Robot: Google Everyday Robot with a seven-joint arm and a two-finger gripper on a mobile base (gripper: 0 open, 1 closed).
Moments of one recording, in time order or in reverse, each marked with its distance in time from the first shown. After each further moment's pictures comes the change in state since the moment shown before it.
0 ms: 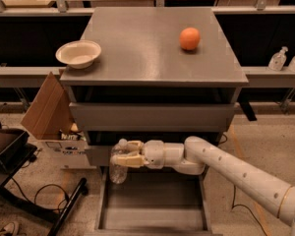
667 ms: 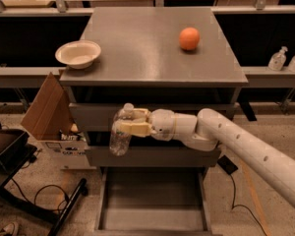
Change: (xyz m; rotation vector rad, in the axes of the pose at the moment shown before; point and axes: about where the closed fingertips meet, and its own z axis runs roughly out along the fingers) arm -0.141 0.015 -0.011 0.026 -0.078 -0.027
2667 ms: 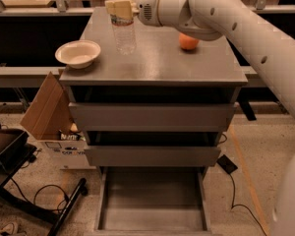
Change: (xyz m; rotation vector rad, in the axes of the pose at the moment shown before) arm -0.294 -0.122 0.051 0.554 0.160 -0.187
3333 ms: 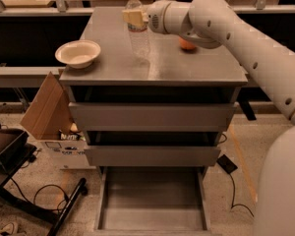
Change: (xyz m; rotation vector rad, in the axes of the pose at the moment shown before) arm 0.035 -0.070 0.003 0.158 0.027 -0.018
